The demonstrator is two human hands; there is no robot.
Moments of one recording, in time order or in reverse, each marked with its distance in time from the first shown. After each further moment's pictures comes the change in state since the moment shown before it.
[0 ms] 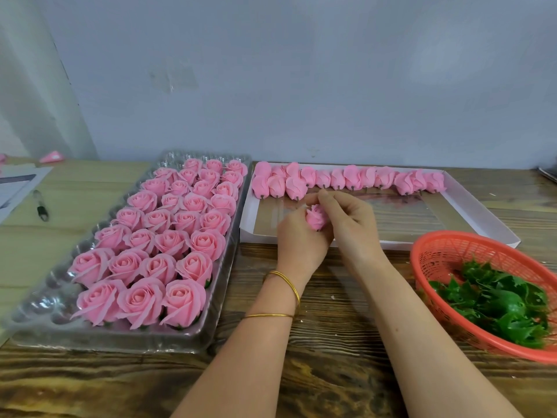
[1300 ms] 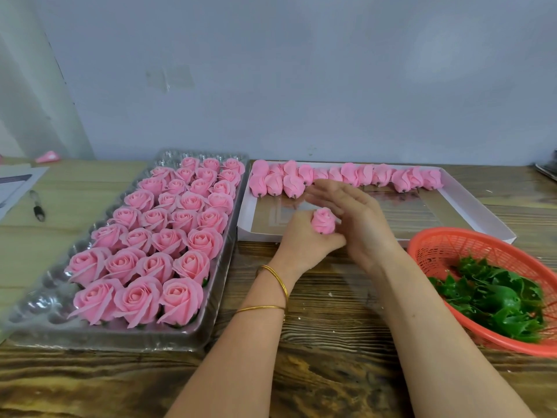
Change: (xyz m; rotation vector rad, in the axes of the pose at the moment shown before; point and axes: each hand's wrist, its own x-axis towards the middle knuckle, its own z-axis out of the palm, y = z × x) left_hand 0.001 -0.006 -0.002 -0.214 -0.322 -0.017; right_hand 0.007 -0.004 -0.021 0.367 -0.131 0.220
